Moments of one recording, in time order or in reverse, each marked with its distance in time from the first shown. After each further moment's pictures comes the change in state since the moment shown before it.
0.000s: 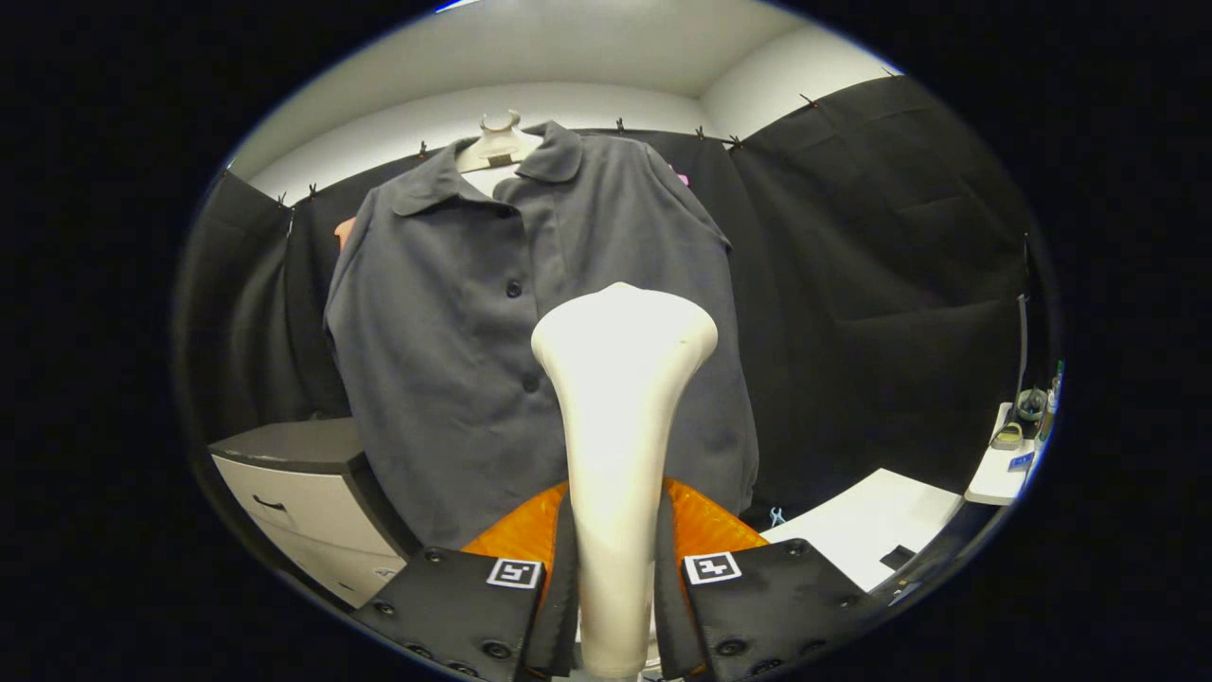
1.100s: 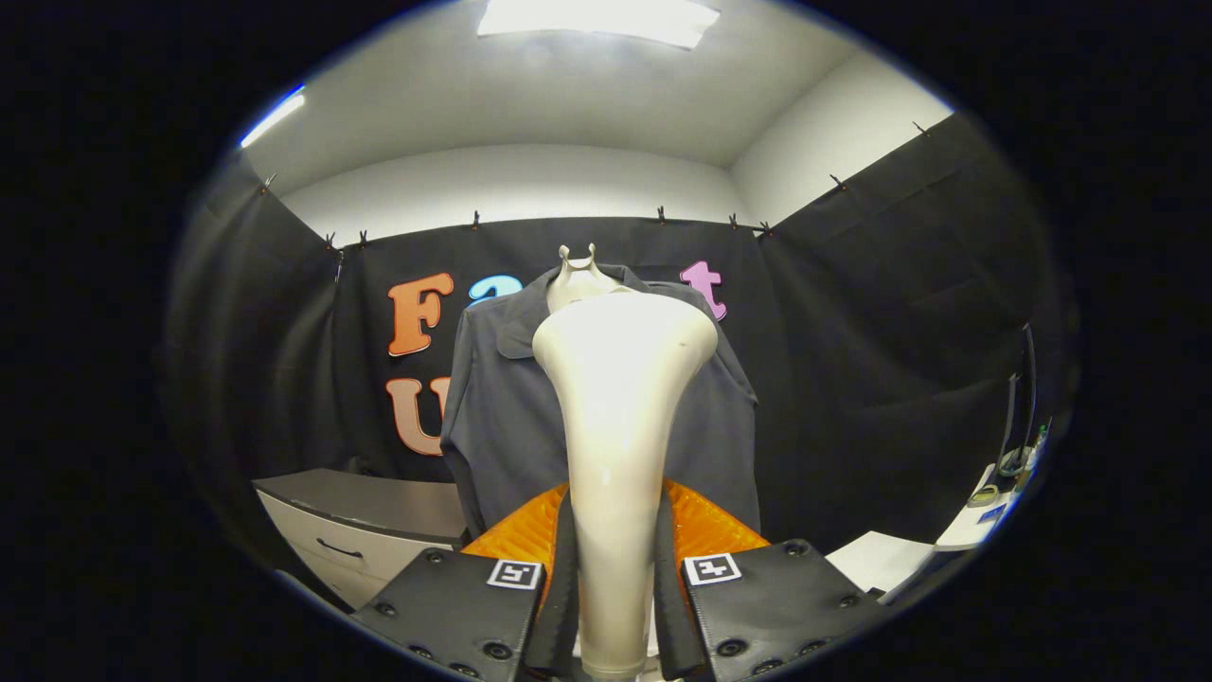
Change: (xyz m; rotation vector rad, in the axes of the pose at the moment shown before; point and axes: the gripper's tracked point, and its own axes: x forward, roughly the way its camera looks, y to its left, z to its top) arm -0.112 0.061 0.114 -0.064 -0.195 0.056
